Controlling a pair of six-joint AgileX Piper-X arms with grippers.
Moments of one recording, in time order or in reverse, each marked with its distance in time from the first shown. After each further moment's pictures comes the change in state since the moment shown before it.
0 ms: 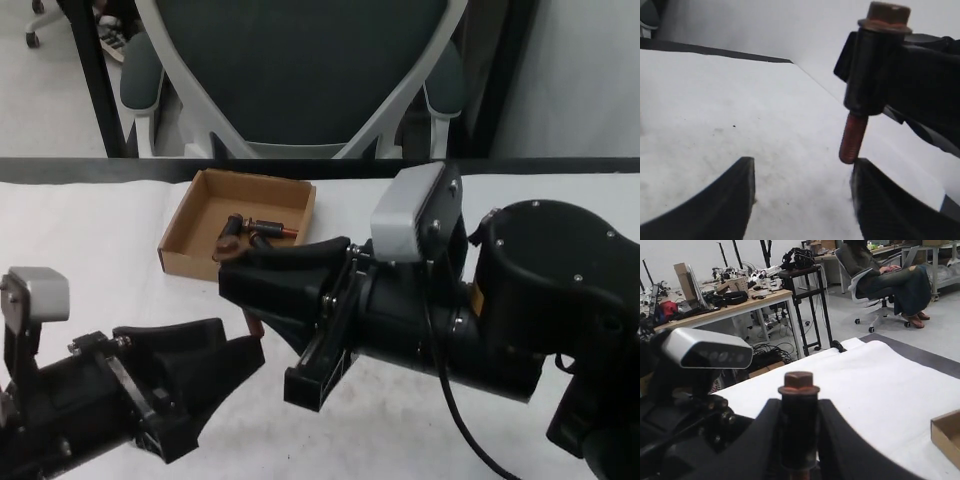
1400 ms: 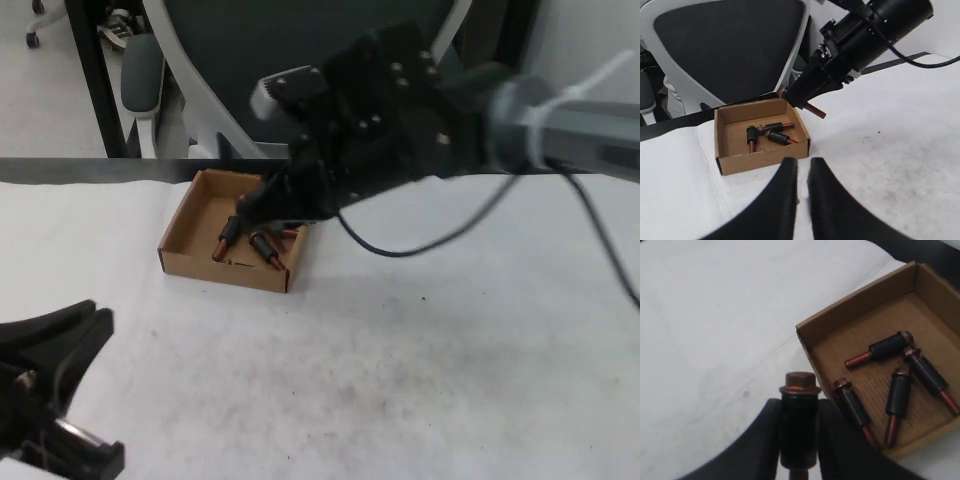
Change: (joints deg) left arm 0.0 -38.7 -2.9 46.2 -25.2 28.1; right arm -13.8 34.5 -58.1 65.8 -3.4 -14.1
